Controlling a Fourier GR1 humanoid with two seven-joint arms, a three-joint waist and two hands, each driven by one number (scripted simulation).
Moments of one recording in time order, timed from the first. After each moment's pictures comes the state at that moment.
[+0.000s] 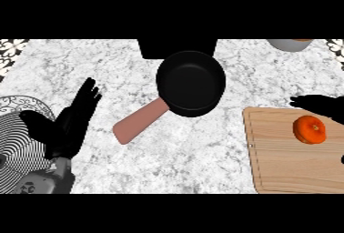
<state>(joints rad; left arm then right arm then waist) -0.13 0.23 -0.14 -1.65 0.20 0.21 0.27 -0.34 -0.88 0.23 -1.20 0.69 0.43 -0.60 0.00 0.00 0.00</state>
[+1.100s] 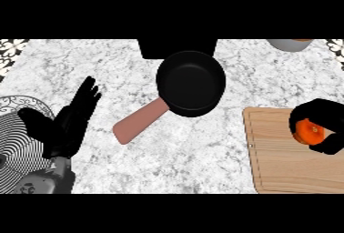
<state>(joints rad) -0.14 0.18 -0.09 -1.68 0.14 0.16 0.32 -0.39 -0.71 0.18 -1.05 0.94 0.37 -0.72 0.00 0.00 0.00</state>
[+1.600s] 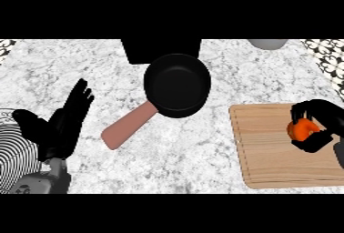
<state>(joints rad) -0.11 0.18 -0.05 -1.67 0.13 0.17 0.31 -0.36 -0.55 -0.04 -1.01 0.87 0.35 -0.28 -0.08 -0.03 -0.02</state>
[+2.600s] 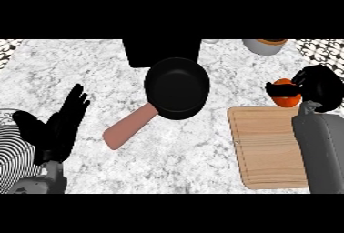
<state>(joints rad) -0.09 0.20 -0.04 -1.66 0.12 0.17 0.32 -0.53 -0.24 -0.18 -1.25 1.10 -0.05 0.79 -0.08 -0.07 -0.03</state>
